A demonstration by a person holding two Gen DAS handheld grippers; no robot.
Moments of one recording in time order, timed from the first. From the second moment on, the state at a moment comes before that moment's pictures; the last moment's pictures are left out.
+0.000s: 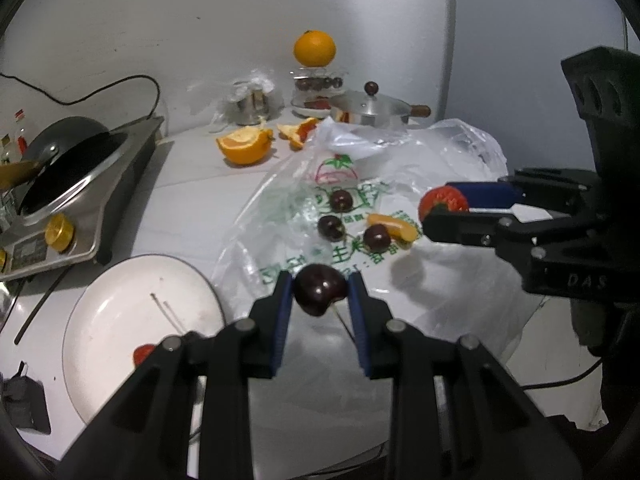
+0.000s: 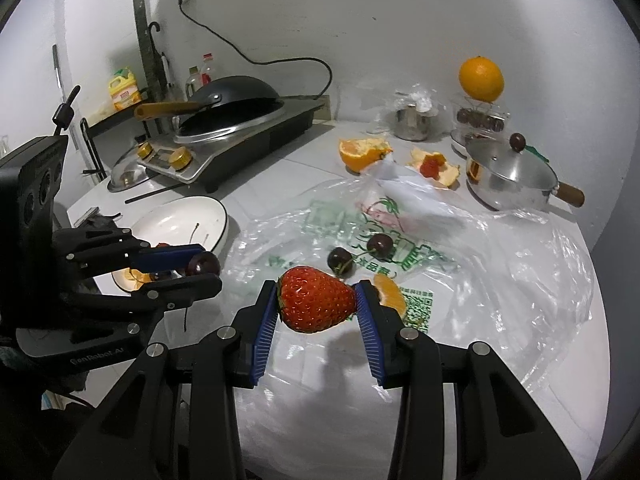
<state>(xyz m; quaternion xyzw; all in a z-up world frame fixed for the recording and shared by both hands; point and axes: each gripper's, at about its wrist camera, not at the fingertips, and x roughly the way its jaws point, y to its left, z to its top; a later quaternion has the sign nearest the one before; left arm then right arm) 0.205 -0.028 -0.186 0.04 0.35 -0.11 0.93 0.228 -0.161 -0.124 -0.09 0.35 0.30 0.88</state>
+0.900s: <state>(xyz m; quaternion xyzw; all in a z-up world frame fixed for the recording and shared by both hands) 0.172 0.060 -0.192 -0.01 0.34 -0.04 0.94 0.215 -0.086 -0.119 -0.14 0.35 0.34 0.86</state>
